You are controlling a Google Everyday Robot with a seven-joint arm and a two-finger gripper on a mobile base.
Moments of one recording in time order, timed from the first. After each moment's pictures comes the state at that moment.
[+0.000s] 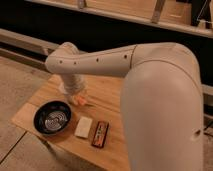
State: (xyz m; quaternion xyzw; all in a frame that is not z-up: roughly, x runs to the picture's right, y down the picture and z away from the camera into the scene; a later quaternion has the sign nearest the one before) arm -0.133 0.053 0.718 -0.25 0.19 0.42 0.85
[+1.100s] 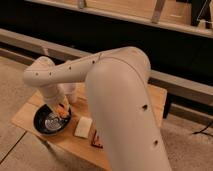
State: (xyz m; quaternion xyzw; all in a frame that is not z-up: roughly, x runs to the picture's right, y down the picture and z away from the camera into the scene) arm -0.221 0.119 0.740 -0.32 0.19 0.37 0.85
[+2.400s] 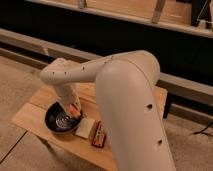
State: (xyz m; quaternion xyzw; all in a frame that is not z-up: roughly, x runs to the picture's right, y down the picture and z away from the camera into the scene) arm -0.167 0.122 0.764 -0.32 0.23 0.42 0.82
